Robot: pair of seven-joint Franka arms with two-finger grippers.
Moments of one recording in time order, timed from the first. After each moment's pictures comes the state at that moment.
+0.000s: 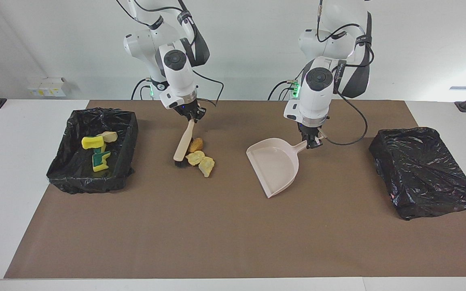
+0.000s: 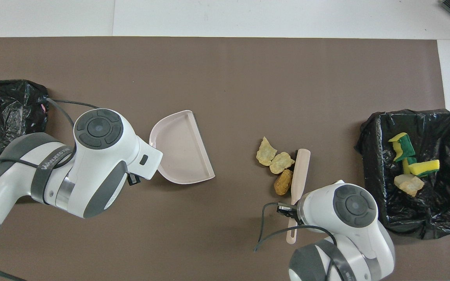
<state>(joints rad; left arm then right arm) -0.42 0.06 -0.01 -2.04 0.14 1.97 0.78 0.35 -0.18 0.09 -2.43 0.13 2.13 0.64</state>
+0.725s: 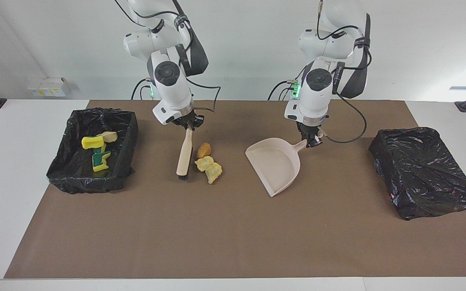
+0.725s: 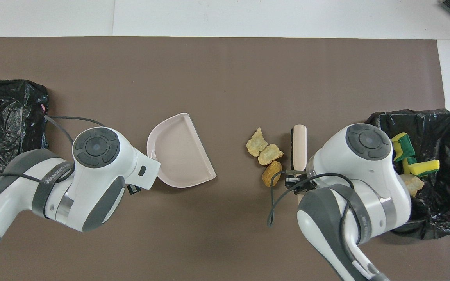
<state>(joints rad) -0.42 0.00 -0.01 -2.18 0.13 2.07 0.72 0.25 -0.03 0.07 -2.16 0.12 1.89 0.40</state>
